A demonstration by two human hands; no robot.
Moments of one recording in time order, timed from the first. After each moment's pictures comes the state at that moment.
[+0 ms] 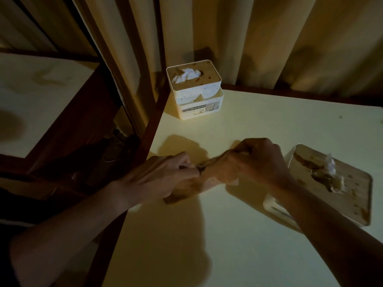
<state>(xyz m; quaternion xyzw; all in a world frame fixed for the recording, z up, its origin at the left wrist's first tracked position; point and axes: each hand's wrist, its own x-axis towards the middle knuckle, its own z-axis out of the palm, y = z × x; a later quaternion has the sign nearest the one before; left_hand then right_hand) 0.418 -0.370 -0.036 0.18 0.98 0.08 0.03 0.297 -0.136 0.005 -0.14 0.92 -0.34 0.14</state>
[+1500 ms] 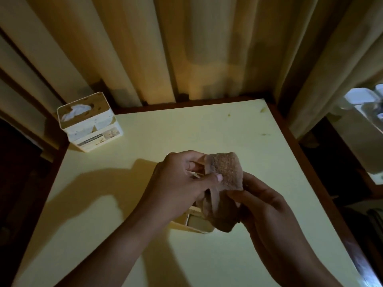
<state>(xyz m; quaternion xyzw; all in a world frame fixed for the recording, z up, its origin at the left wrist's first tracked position) 0.322 -0.051 0.072 -0.11 0.84 0.53 0.06 0.337 0.128 0.049 0.07 0.63 -0.75 0.20</state>
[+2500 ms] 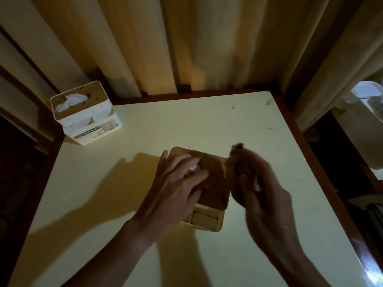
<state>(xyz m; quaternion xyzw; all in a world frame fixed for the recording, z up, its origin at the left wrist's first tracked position) 0.319 -0.092 -0.020 0.14 0.97 0.16 -0.07 0.323 0.118 -0.002 -0.09 0.81 -0.58 -0.04</state>
